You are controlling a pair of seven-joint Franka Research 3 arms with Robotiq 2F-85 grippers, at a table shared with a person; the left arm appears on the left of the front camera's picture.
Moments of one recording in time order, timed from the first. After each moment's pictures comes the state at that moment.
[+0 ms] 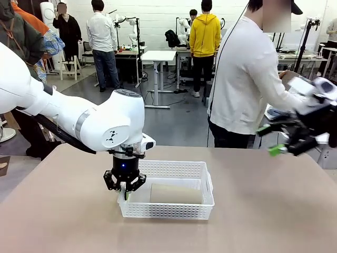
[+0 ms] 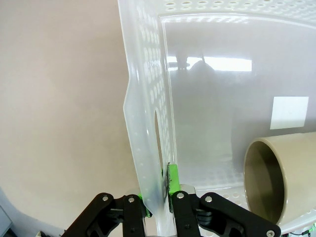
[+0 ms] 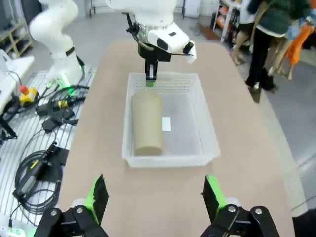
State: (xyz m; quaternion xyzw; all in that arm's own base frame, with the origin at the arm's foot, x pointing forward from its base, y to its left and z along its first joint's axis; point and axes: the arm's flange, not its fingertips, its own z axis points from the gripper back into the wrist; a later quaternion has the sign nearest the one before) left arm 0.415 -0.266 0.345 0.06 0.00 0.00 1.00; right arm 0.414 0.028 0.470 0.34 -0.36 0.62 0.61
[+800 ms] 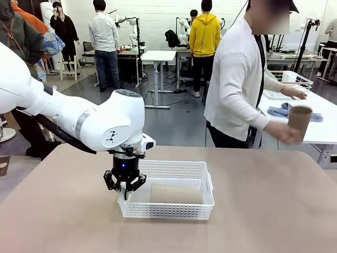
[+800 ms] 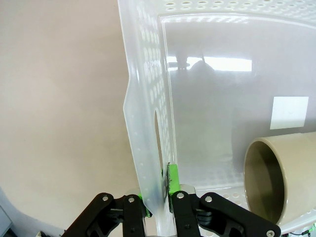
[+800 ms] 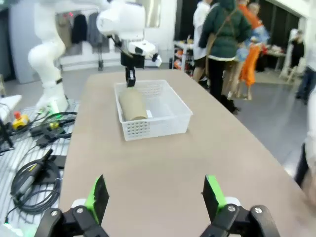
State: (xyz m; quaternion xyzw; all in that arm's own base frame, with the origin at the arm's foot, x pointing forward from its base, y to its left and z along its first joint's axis) left arm 0.415 -0.266 0.345 0.06 0.00 0.00 1.00; right arm 0.342 -0.164 0.376 0.37 -0.49 0.50 0.61
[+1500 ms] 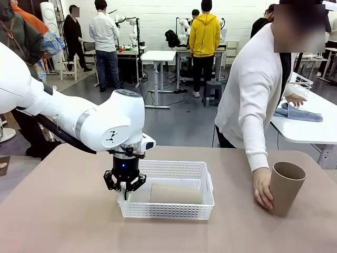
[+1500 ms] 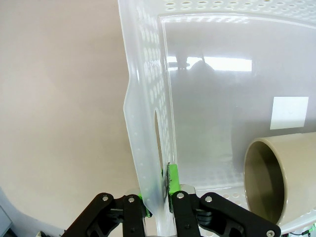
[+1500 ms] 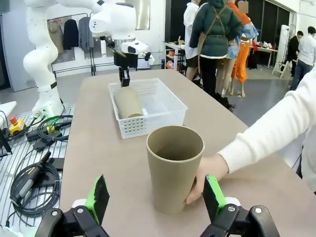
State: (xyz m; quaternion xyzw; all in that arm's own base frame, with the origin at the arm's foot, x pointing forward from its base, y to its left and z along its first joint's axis) left arm 0.415 -0.266 0.345 0.06 0.00 0.00 1.00; right arm 0.335 -0.171 0.368 0.37 -0.49 0.48 0.63
